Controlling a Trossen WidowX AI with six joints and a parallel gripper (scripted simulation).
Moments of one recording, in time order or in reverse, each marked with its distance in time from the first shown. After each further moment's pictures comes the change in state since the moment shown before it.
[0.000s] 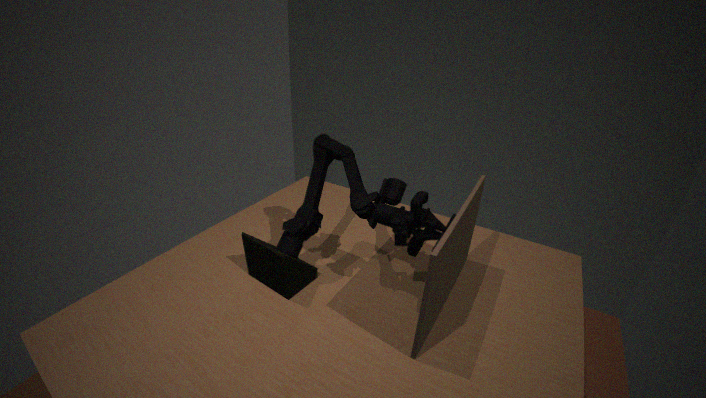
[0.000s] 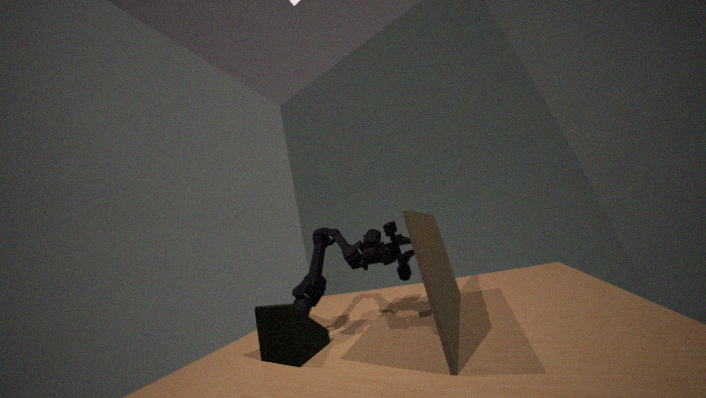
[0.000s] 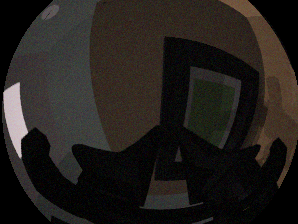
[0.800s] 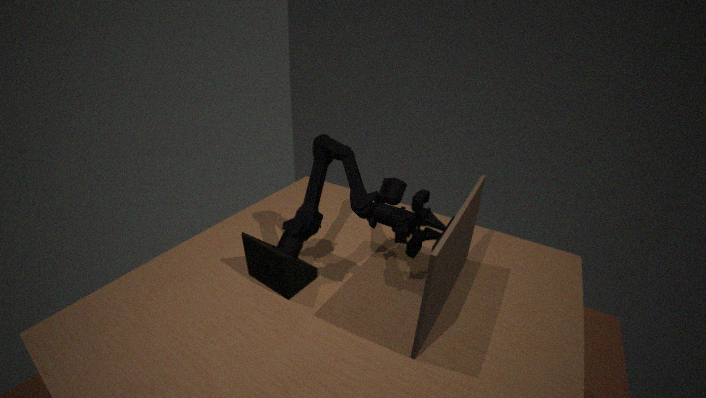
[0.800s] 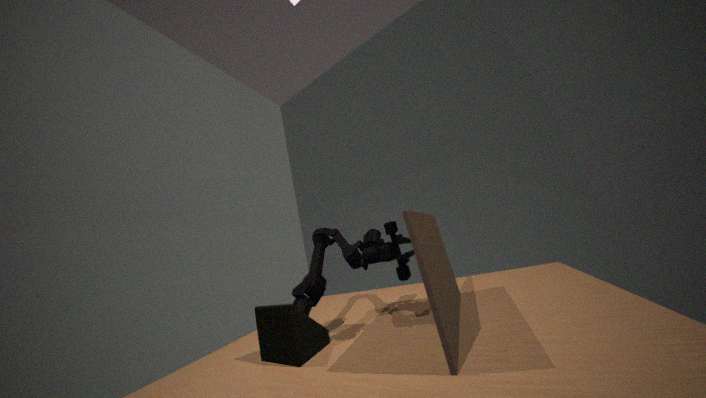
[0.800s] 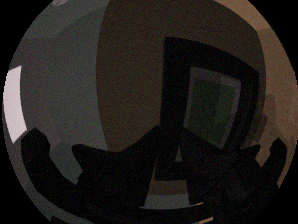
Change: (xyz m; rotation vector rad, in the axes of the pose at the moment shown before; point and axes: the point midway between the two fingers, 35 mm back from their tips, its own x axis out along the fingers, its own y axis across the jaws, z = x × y) arm 0.000 0.001 0.000 -0.127 -0.001 0.000
